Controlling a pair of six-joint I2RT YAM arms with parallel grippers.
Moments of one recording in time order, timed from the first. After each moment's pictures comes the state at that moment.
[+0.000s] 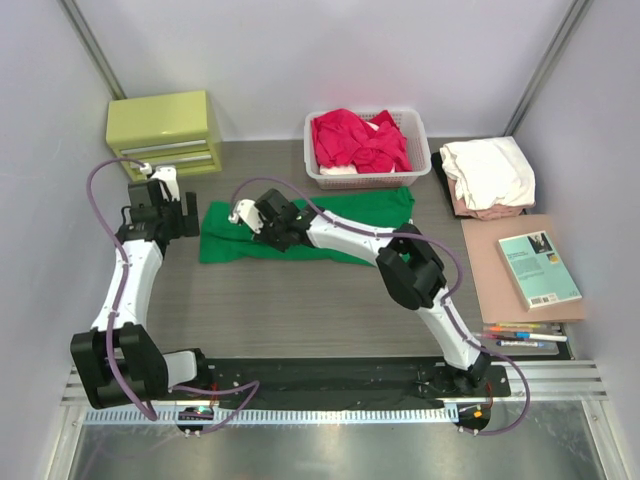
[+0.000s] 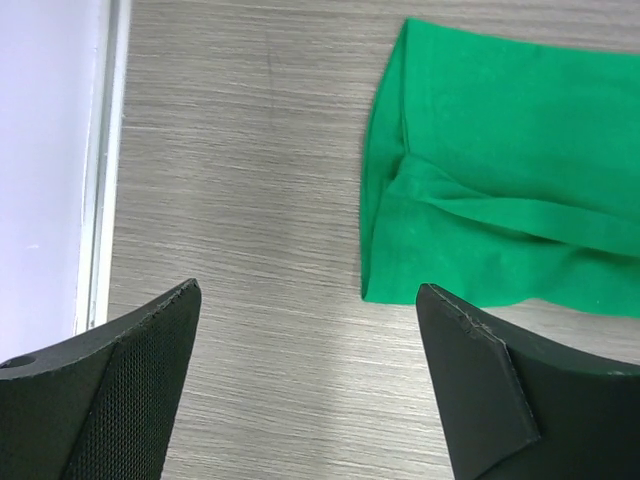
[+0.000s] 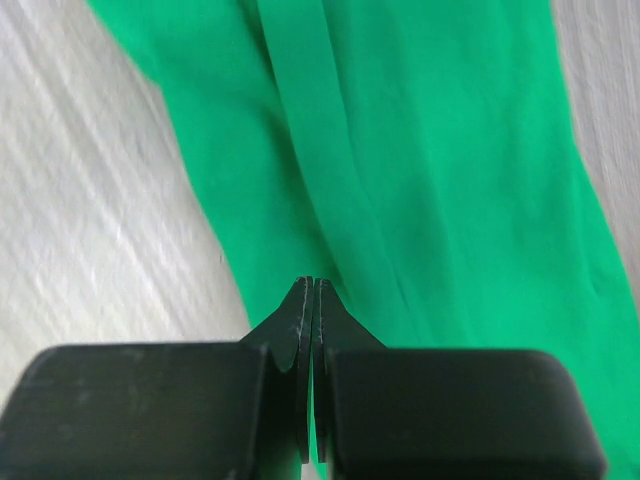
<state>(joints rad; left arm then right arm) 0.16 1.25 0.99 -0.45 -0.04 0.11 0.92 2.23 1.82 -0.41 0.00 -0.36</state>
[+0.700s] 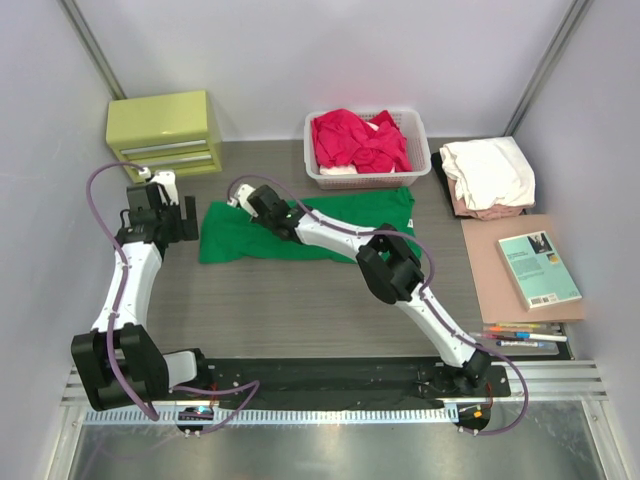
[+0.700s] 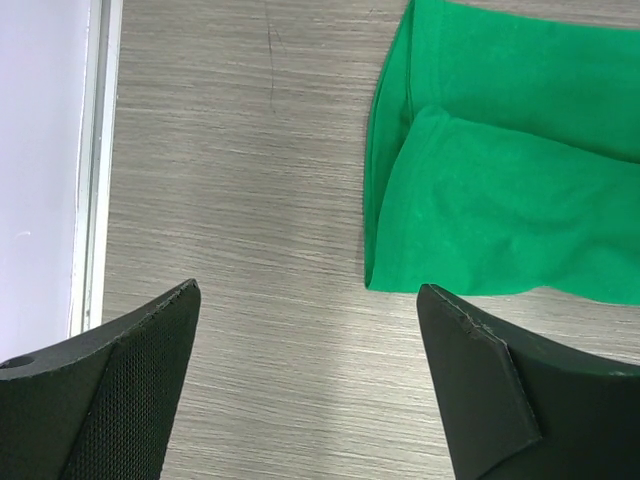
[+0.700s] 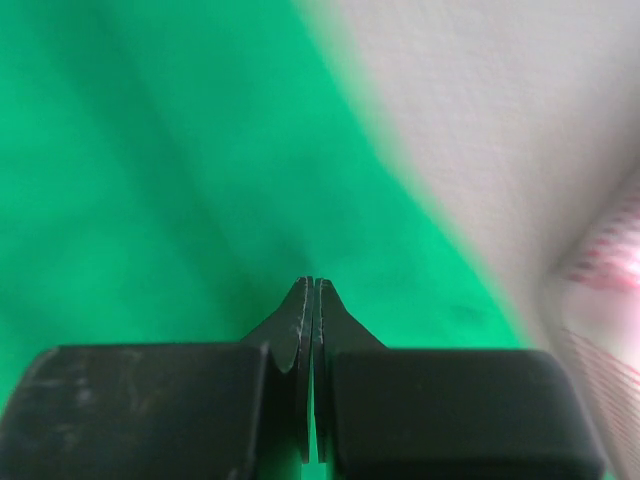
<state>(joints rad) 0.18 1.24 0.97 -0.45 -0.03 0.11 0.90 2.49 2.11 -0.37 0.30 -0.37</state>
